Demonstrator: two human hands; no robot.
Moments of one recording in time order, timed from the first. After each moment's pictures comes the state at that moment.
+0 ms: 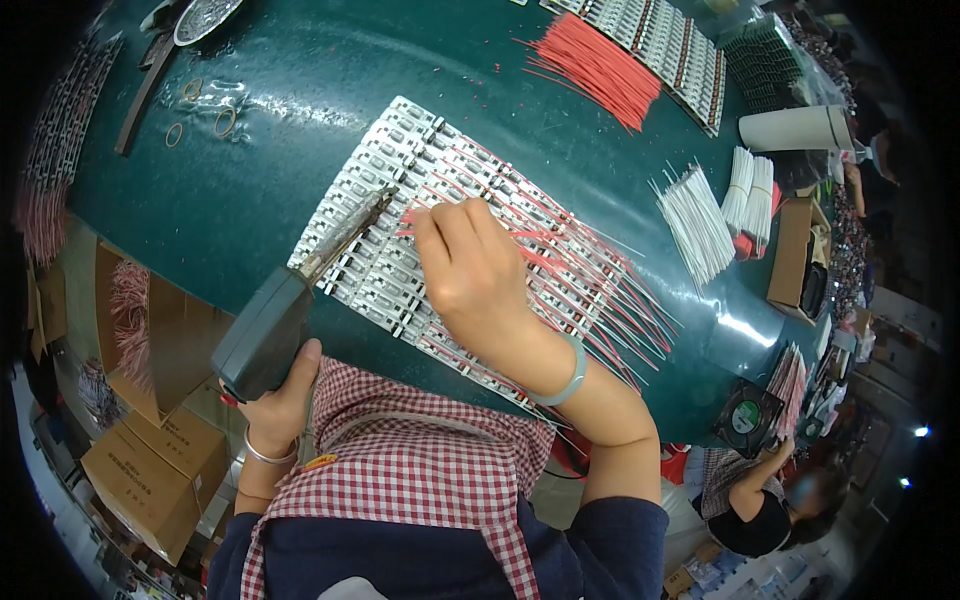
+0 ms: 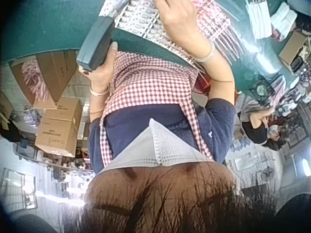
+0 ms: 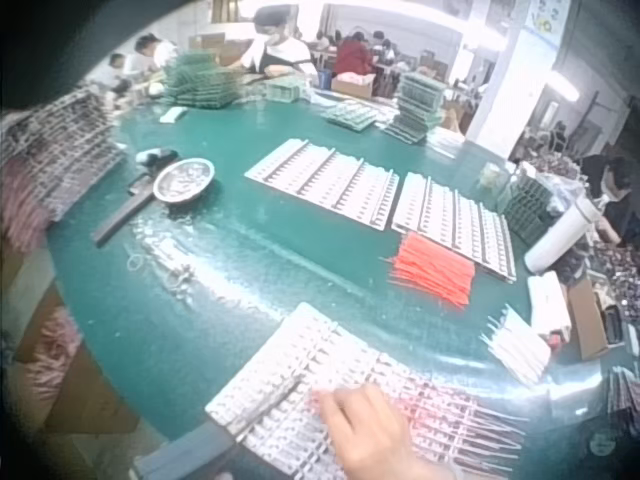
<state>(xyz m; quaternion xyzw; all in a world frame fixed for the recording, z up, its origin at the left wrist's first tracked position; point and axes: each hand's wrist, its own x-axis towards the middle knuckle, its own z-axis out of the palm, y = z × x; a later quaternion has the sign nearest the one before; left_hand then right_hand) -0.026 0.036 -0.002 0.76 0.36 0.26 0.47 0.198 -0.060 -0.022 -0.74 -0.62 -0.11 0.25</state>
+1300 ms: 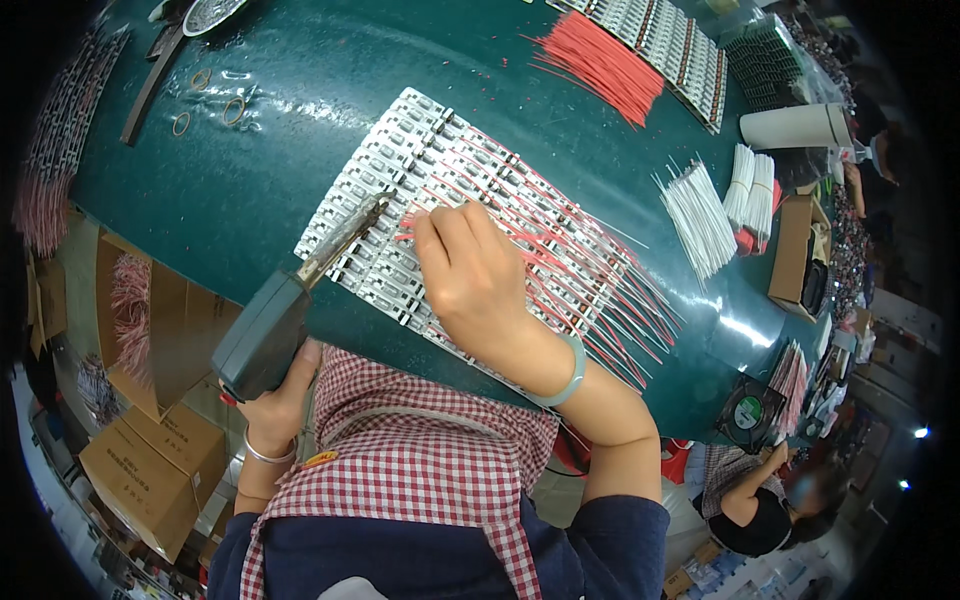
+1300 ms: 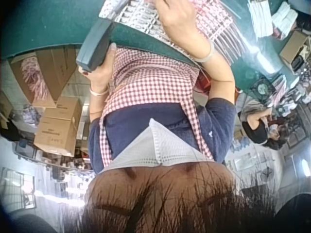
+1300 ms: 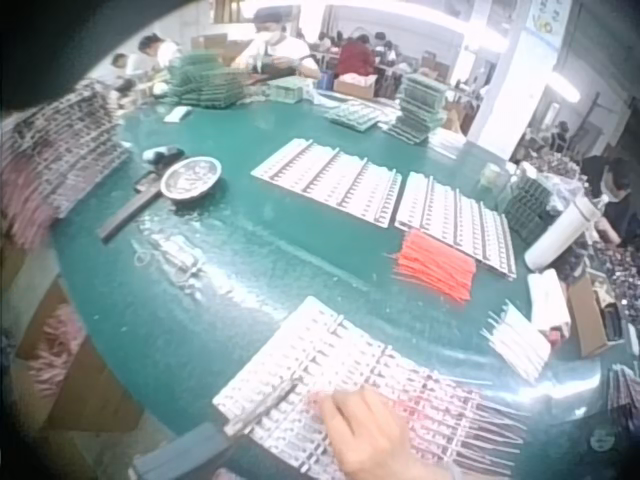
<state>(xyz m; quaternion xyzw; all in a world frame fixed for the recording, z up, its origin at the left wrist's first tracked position) -0.043 0.033 -0.008 0.75 0.36 0.27 0.48 0.185 -0.062 -0.022 -0.73 -0.62 -0.11 0.25</state>
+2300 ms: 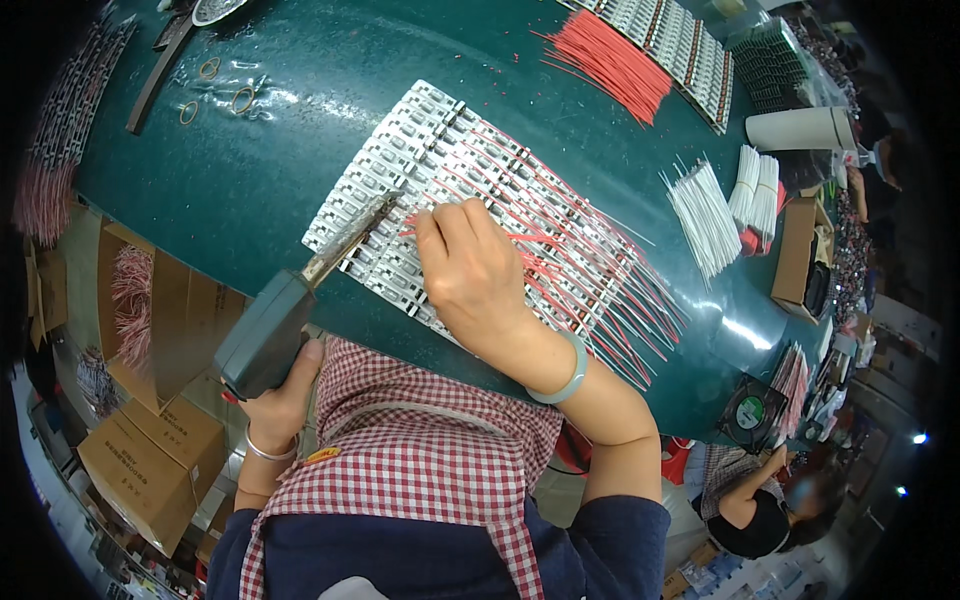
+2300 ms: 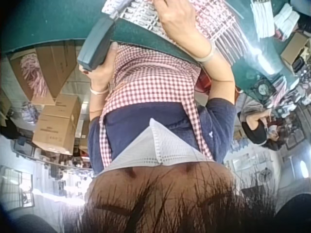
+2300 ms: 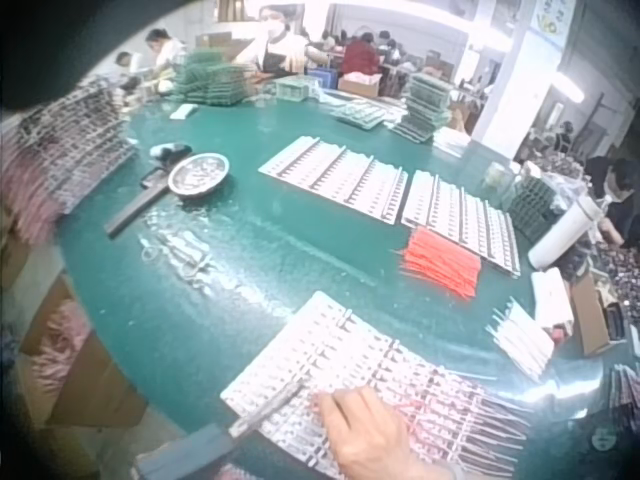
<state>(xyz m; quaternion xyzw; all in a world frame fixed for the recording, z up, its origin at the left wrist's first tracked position) -0.053 0.031 -0.007 0.76 0.36 0.25 0.48 0.176 -0.061 -0.022 -0.74 -0.62 -0.09 0.24</state>
